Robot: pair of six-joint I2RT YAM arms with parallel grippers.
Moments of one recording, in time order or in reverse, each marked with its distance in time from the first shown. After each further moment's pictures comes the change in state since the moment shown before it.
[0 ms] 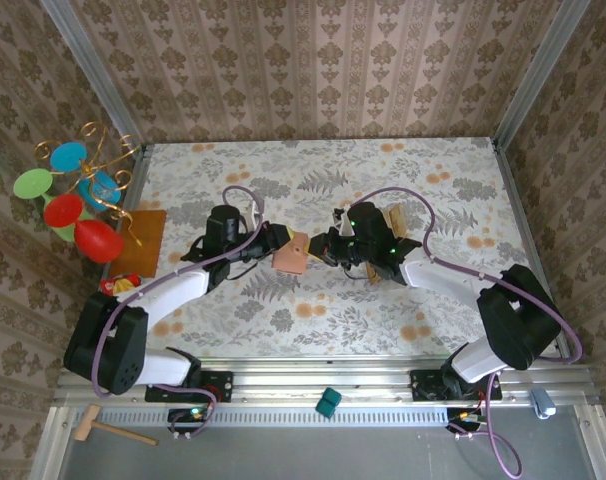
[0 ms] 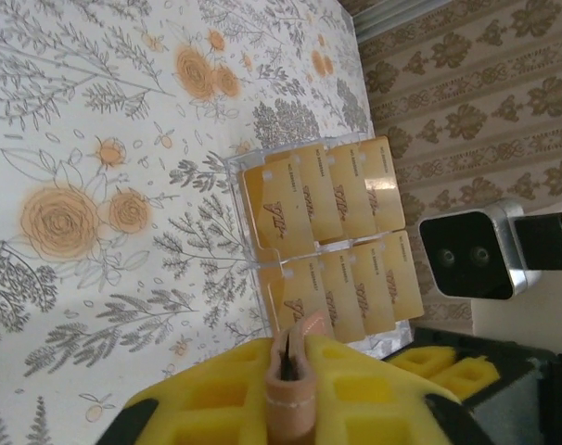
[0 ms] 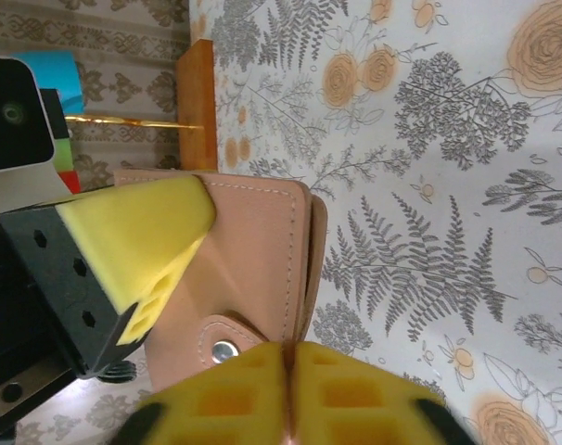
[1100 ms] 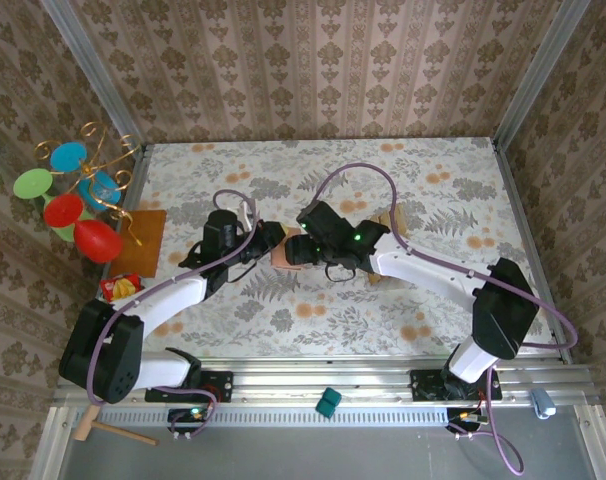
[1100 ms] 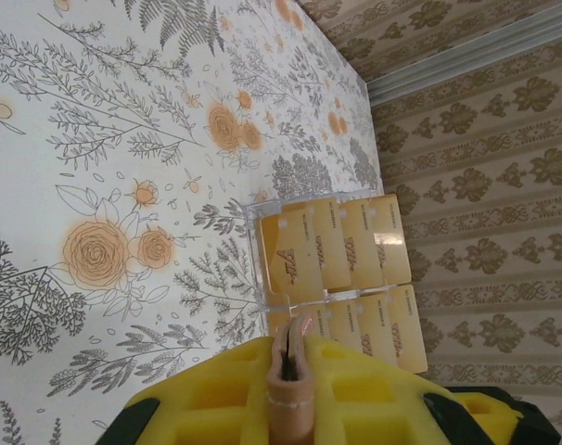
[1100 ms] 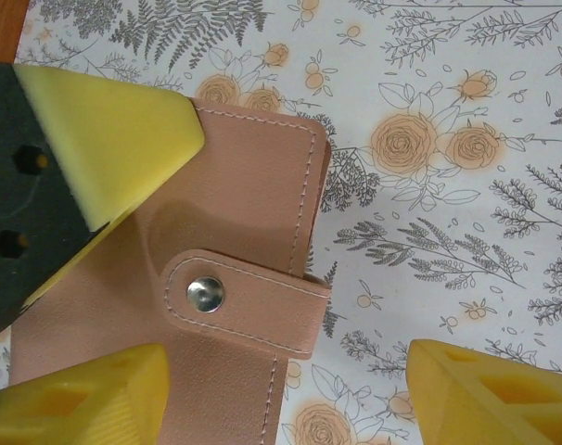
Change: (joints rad) left arm -0.013 -0.048 -0.047 0.059 -0.143 -0.088; right arm 0.236 0.120 0.428 -0.632 0.558 -0.390
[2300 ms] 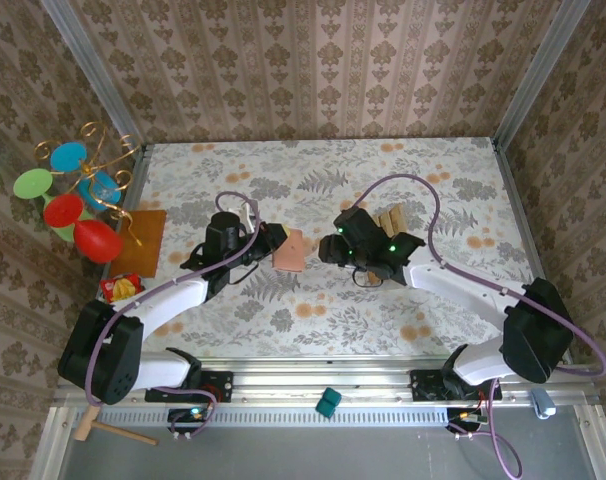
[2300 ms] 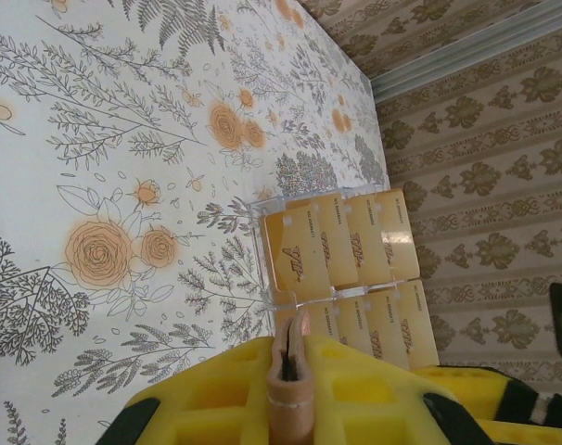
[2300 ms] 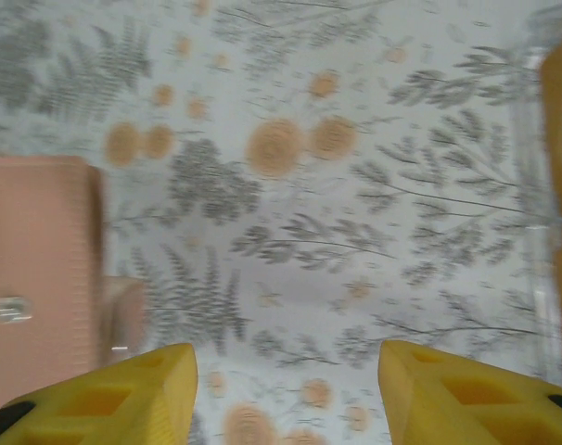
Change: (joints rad) left arm -0.022 -0.005 -0.008 -0.003 -0.031 0.036; right arm -0.122 -0.209 -0.274 0.129 -0.016 0.108
